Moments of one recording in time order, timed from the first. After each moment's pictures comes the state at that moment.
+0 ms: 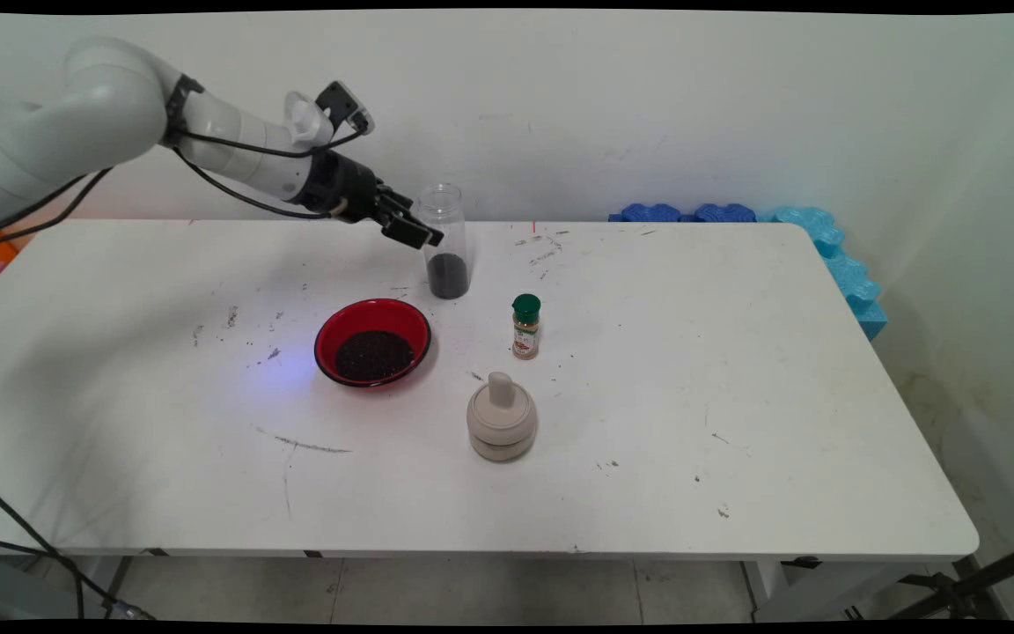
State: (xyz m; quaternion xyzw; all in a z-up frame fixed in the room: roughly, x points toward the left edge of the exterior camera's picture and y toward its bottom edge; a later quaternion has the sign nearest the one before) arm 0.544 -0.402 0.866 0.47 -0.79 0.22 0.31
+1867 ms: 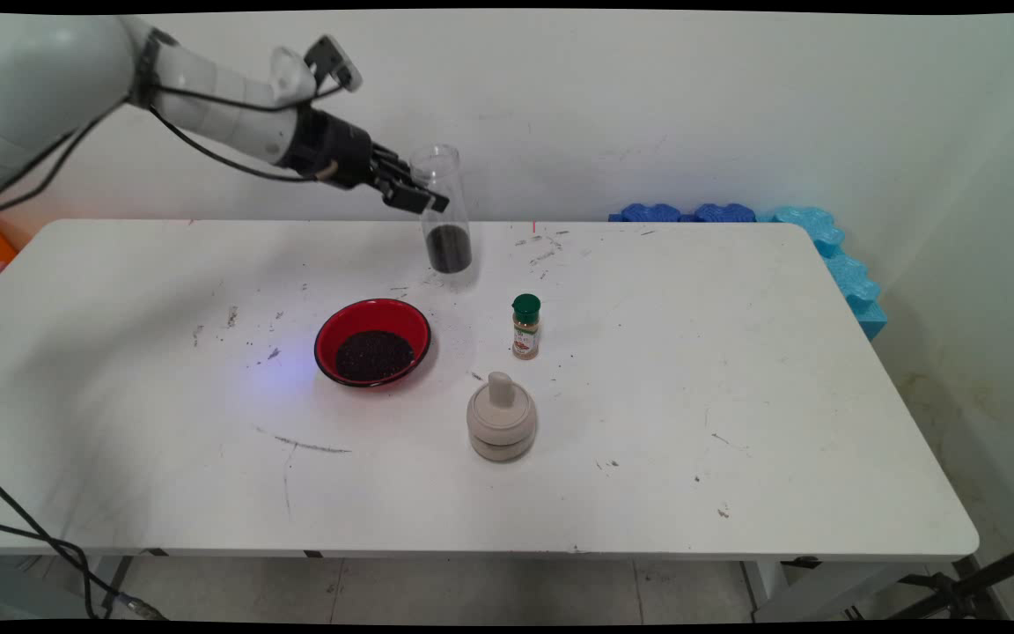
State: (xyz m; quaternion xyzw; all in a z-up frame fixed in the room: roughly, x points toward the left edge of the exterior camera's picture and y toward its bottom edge) arm 0.549 -0.400 0.915 0.43 -0.80 0.22 0.36
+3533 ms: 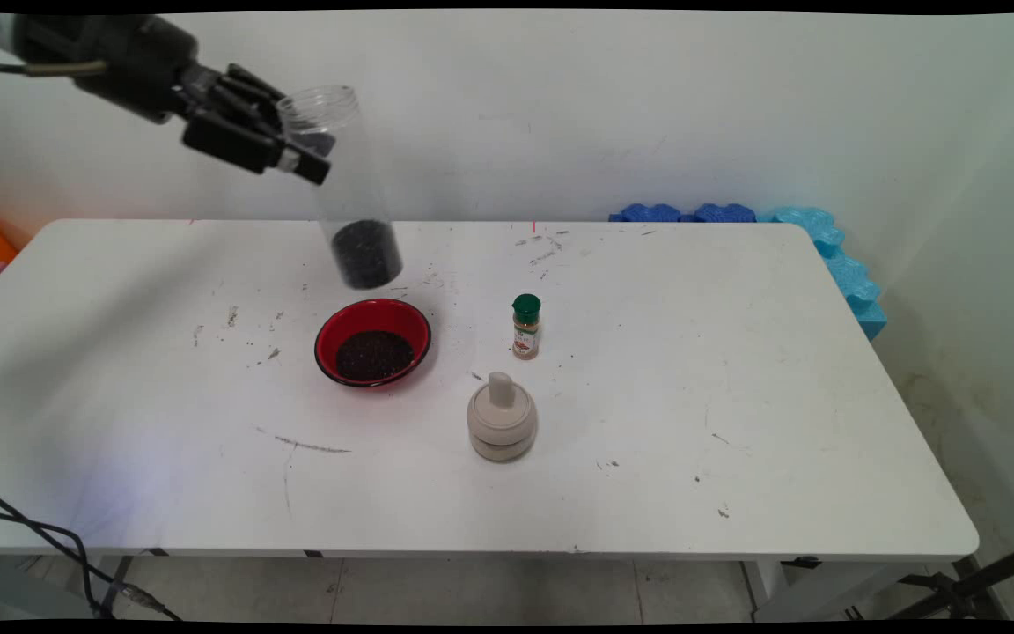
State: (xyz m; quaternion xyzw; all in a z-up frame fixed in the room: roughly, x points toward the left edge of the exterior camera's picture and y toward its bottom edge) arm 0.582 -0.265 1.064 0.33 -0.84 0.10 0.42
